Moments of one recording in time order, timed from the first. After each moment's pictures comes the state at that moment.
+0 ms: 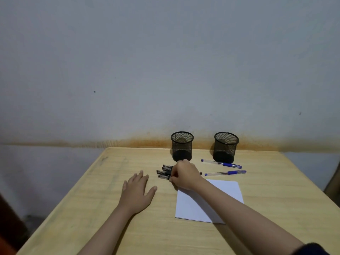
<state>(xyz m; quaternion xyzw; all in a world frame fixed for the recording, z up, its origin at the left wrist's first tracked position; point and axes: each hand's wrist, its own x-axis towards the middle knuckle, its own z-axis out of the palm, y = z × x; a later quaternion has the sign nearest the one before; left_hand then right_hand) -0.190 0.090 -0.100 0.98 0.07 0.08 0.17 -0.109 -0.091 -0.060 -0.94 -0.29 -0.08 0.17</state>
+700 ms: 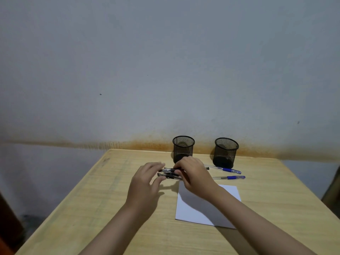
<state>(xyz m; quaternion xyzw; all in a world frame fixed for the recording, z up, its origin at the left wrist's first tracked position) -0.219 0.050 -0.046 0.86 -0.08 0.37 0.34 -0.139 -0.123 -0.035 -0.82 -0.43 -0.29 0.24</state>
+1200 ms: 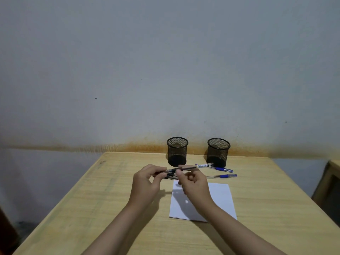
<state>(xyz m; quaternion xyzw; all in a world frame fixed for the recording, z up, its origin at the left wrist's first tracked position) -0.222 0.026 -0.031 0.81 -0.07 0.34 0.48 -0.197 -0.127 -0.039 -0.68 -0.14 -0.05 0.72</state>
